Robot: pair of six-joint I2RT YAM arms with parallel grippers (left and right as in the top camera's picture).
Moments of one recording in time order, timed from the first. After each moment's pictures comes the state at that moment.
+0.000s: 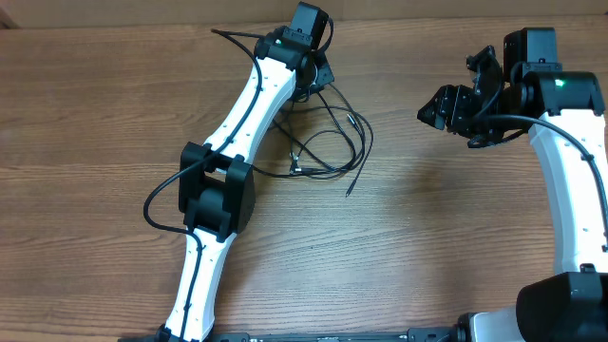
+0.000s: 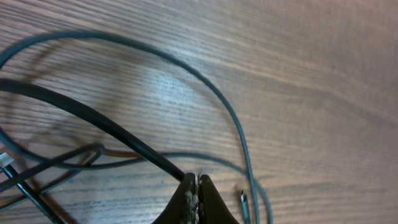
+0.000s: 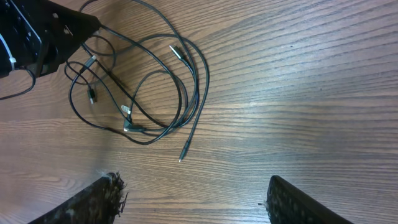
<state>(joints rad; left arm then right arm) -0.41 2.44 2.30 -0.96 0.04 -0.73 -0.04 1.63 1.61 -1.18 -0.40 0.20</state>
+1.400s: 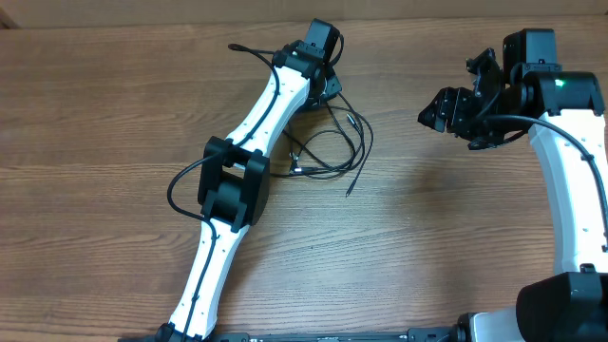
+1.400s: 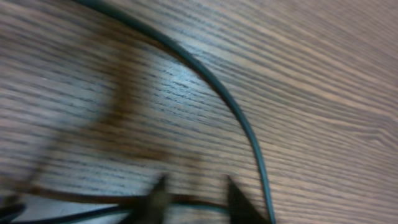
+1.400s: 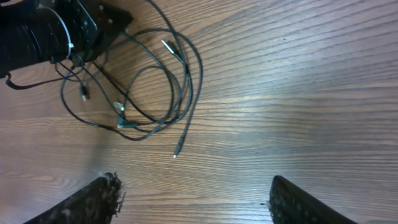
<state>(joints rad) -0.44 2.62 2.39 -0.91 0.01 -0.84 -0.04 1.63 1.61 -1.21 -0.39 0.20</state>
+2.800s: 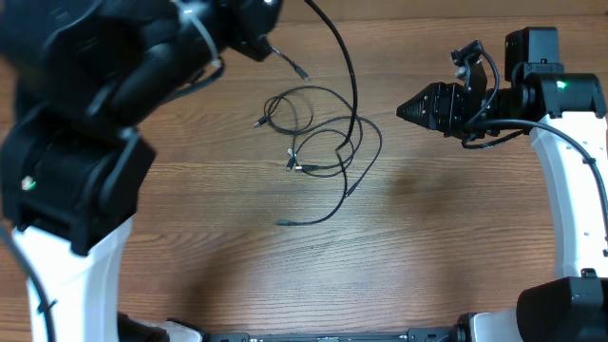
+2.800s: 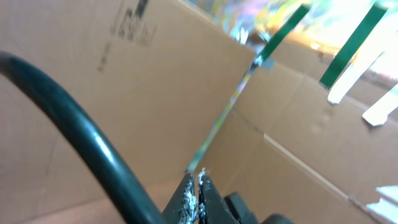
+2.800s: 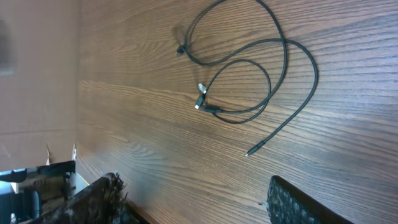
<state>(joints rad) -0.37 1.56 2.40 -0.73 0.39 -0.52 -0.03 1.62 1.61 -1.18 -0.73 0.10</state>
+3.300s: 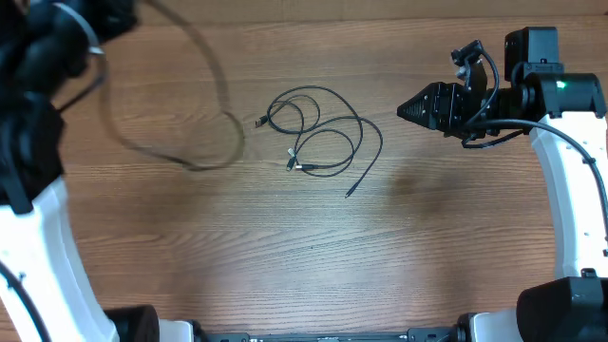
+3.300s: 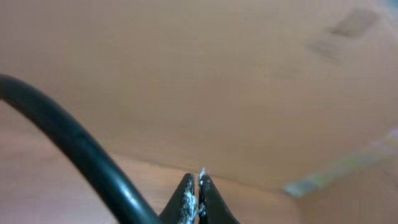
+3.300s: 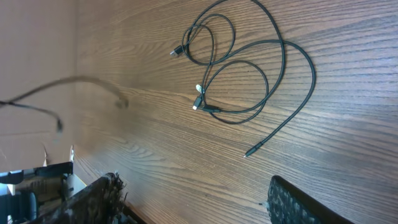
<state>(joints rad) 0.10 1.60 2.40 -1.05 0.31 -0.55 -0.03 1.62 1.61 -1.17 -0.72 0.10</state>
